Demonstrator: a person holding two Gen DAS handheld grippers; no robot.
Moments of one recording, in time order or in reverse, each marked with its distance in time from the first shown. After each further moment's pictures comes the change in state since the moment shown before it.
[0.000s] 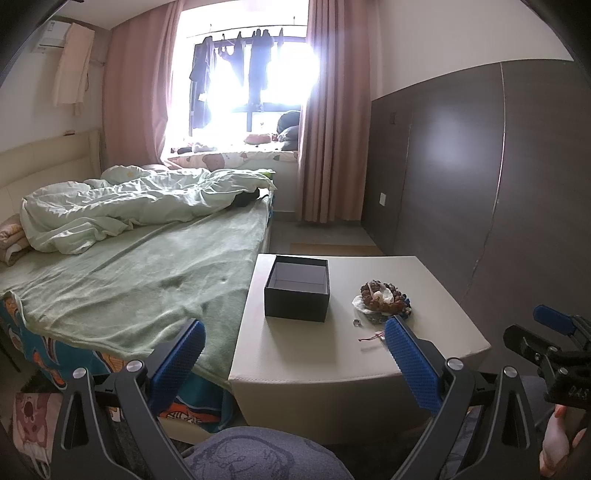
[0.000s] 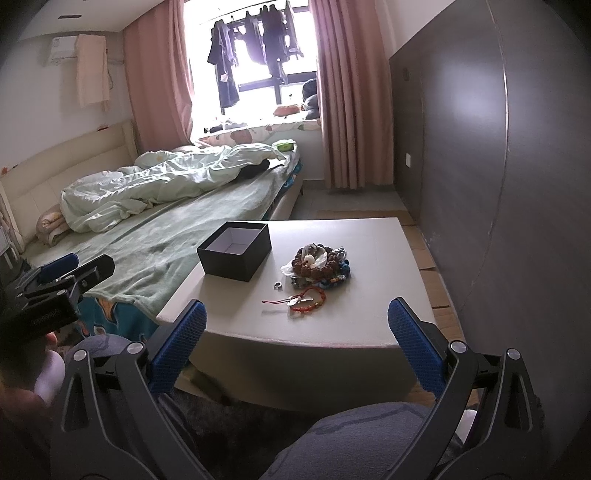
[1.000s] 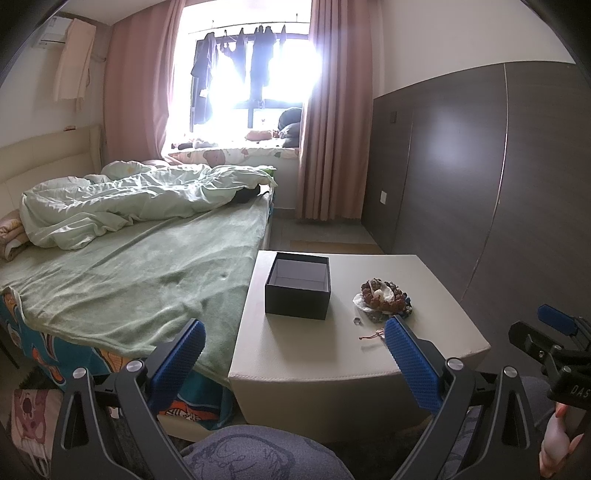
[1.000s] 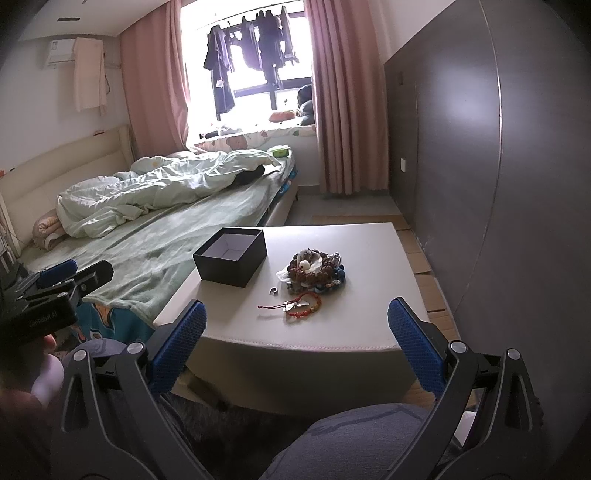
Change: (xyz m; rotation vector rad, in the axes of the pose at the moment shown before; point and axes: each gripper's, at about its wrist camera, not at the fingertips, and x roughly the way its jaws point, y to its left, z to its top) left arm 0.001 0.005 0.001 -0.011 0.011 -0.004; right arm -0.002 -0.005 0.002 0.002 -0.017 -0.013
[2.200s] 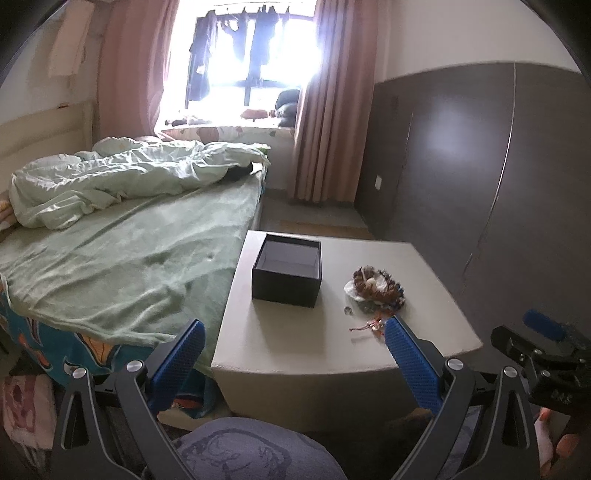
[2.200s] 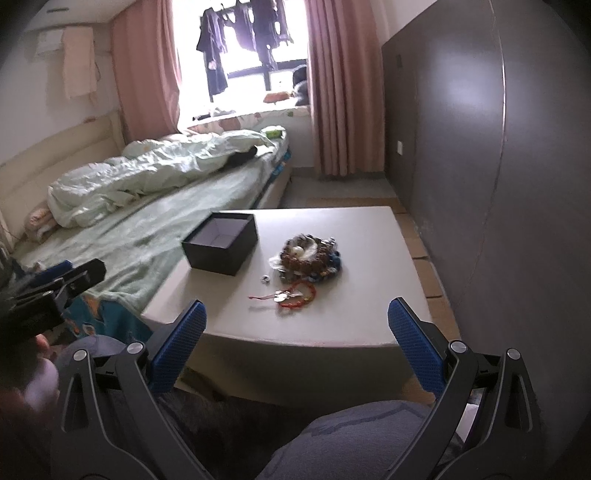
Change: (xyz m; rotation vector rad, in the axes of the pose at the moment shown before) left arm 0.027 -0.005 0.005 -0.029 0.098 -0.038; right arm 0.029 0.003 0.008 -0.009 0.088 -0.051
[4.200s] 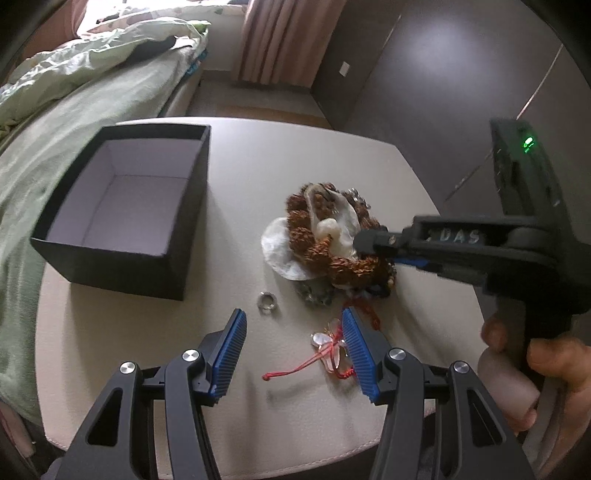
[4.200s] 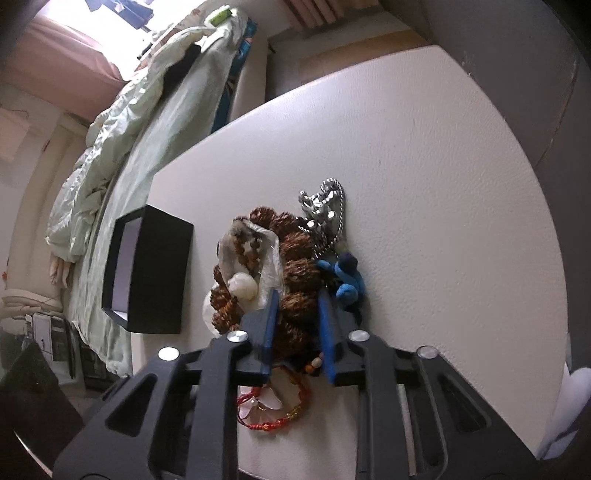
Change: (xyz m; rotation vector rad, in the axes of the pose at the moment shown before) left arm 0.252 -0.067 0.011 -0.032 0.490 -0.240; right arm 0.273 -0.091 0.059 0.381 0.570 0.235
